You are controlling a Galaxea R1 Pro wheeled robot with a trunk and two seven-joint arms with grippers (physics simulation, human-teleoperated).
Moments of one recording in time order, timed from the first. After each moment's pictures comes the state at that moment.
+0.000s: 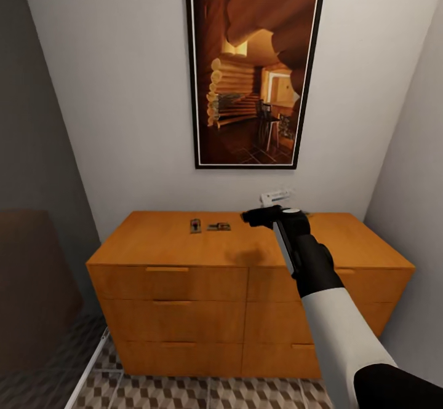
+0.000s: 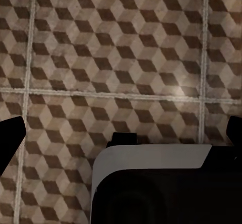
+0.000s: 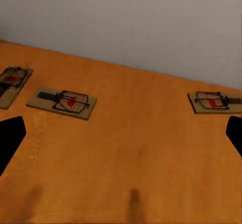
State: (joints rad) left arm -0.02 0.00 0.01 -0.11 0.00 -0.40 0.07; right arm -0.89 0.15 0.09 -1.15 0.17 0.78 0.16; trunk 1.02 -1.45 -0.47
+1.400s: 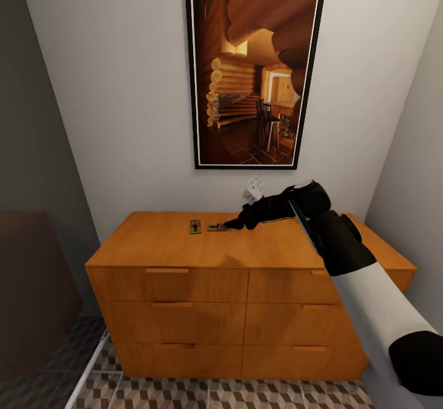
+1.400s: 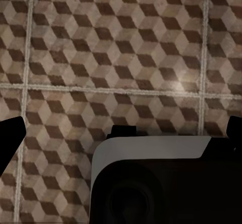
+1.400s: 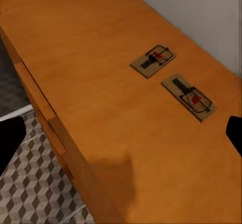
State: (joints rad) left arm -0.02 -0.01 0.01 -0.09 0.00 -0.40 0.07; right arm -1.03 -0.07 0.36 -1.31 0.23 0.97 0.96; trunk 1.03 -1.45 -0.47
